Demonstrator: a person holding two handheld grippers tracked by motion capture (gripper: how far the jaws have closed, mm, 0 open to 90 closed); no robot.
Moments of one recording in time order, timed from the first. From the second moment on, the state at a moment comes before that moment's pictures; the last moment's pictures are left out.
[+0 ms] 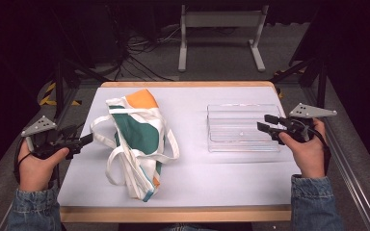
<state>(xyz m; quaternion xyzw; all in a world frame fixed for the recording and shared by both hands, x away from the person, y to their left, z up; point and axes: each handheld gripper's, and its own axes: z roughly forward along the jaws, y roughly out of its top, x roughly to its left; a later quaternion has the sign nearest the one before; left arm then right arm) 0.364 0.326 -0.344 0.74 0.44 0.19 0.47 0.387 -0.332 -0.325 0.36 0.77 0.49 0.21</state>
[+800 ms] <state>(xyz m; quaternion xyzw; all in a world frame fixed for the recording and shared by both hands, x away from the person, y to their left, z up) 0.345 0.299 -0.319 0.75 0.37 0.14 0.53 0.379 -0.274 -0.320 0.29 0.77 0.53 0.17</state>
